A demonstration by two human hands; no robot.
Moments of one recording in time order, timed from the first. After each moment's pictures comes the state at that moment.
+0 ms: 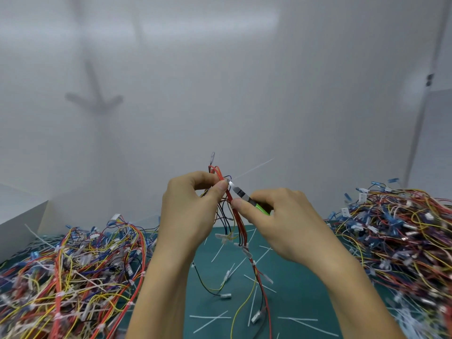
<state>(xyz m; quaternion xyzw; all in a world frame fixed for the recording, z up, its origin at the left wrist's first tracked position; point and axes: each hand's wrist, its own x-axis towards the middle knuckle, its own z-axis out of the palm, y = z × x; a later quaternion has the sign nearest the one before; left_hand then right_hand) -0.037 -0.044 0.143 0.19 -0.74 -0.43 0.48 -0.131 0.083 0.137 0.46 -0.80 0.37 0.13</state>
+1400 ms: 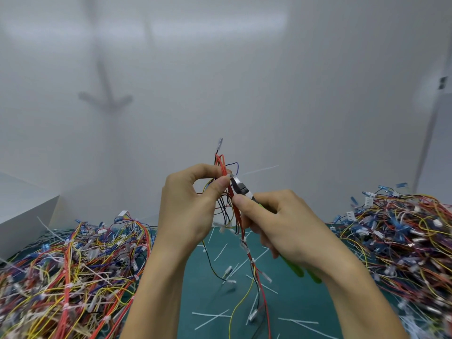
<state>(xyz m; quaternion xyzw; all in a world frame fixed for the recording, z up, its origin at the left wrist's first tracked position) -0.029 -0.044 0.148 0.15 -0.75 -0.38 0.51 -0.127 0.084 0.138 0.48 -0.73 0.48 -0.05</state>
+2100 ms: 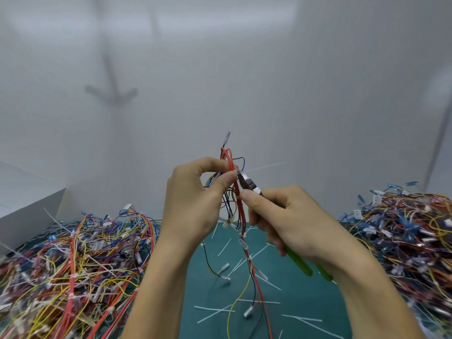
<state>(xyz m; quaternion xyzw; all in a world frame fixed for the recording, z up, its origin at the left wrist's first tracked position) -0.028 -0.042 0.149 0.15 -0.77 -0.34 0.52 -0.132 0.086 0.136 0.48 -0.71 0.50 -0.12</state>
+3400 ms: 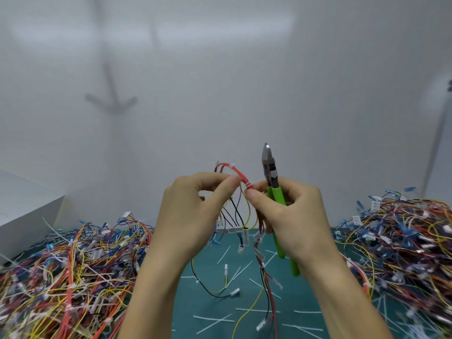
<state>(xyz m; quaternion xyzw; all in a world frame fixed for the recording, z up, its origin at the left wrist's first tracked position) -0.019 -0.040 0.149 0.16 -0.78 -0.38 0.47 -0.122 0.076 0.136 0.41 -0.62 0.67 0.02</state>
